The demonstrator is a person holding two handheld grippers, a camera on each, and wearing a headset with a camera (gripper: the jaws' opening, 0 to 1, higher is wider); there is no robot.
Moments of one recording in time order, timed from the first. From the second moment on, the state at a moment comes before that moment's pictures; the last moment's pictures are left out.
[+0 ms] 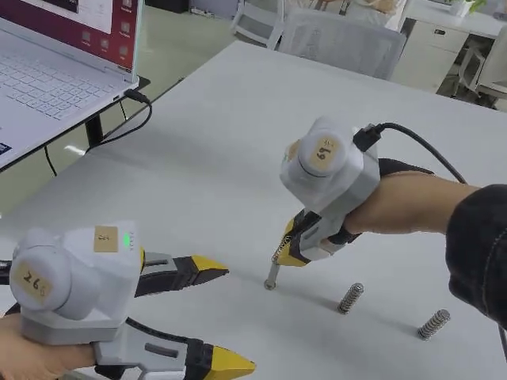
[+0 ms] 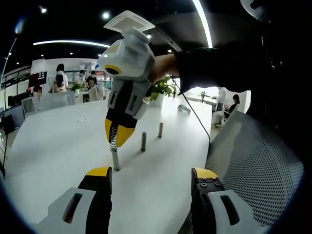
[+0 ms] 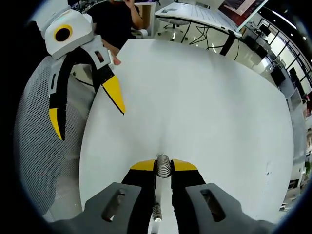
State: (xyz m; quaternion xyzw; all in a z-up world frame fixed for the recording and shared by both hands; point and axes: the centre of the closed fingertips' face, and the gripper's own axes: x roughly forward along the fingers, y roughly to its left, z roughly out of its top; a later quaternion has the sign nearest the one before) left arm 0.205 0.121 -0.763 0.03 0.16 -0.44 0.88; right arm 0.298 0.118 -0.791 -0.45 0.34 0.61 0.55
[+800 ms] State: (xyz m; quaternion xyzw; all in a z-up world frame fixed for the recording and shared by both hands) left arm 0.205 0.125 -0.765 0.03 0.16 -0.44 0.88; right arm 0.294 0.111 -0.820 -0.50 0.37 0.60 0.51
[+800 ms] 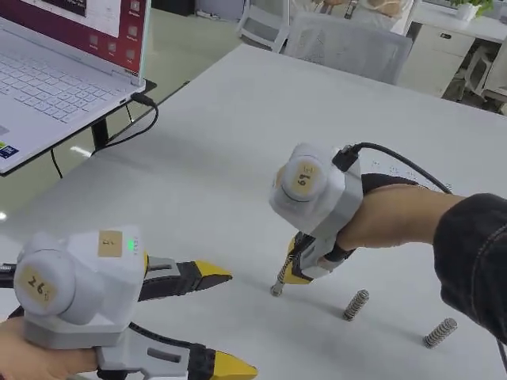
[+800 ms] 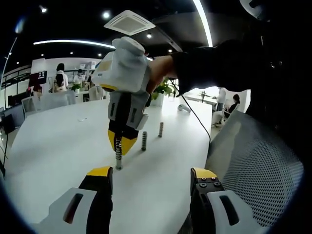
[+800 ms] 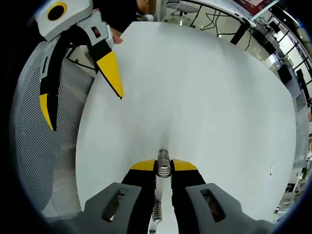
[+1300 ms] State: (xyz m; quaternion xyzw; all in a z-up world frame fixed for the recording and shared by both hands) left arm 0.206 0.125 -0.766 0.03 0.16 -0.44 0.88; right arm 0.288 0.108 -0.845 -0.49 0.38 0.60 0.49
